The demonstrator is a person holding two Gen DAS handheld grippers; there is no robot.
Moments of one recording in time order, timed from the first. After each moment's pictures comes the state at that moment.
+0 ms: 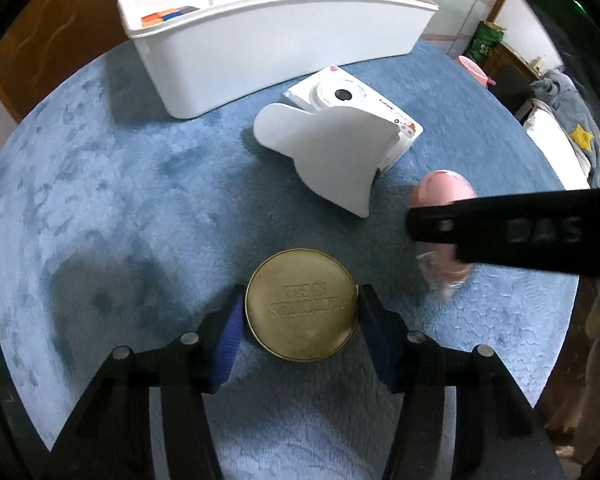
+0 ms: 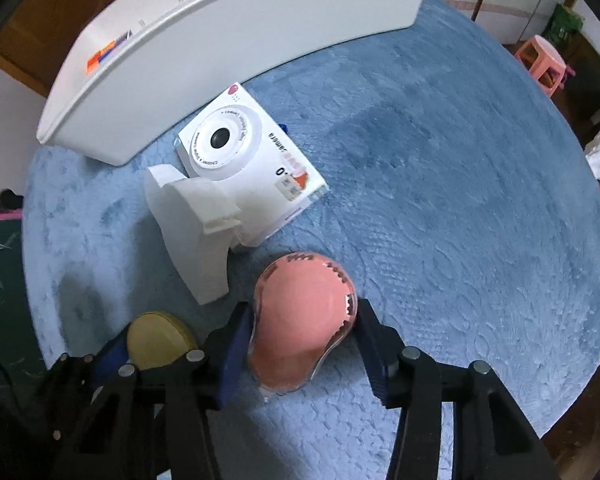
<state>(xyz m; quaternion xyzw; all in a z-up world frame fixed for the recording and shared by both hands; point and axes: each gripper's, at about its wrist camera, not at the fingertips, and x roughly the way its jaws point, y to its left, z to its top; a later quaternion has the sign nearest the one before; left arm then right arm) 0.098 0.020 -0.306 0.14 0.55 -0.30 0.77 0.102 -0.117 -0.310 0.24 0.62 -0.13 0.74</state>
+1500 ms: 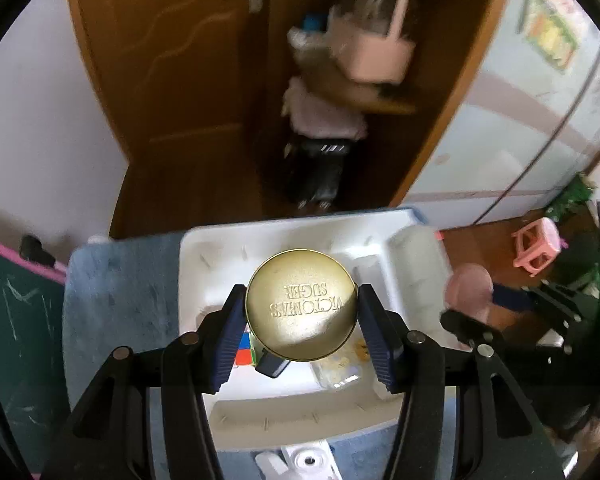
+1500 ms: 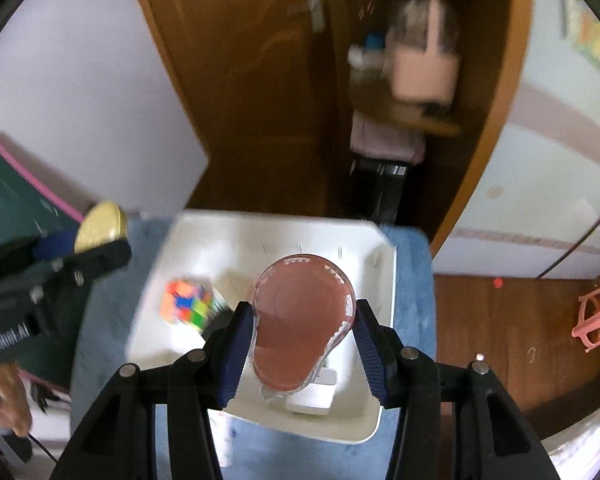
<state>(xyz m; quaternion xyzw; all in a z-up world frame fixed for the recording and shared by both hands) 0.330 -0.084 -0.127 0.01 0.51 -0.10 0.86 0.325 -0.262 -0.140 0.02 0.52 0.11 0.85</state>
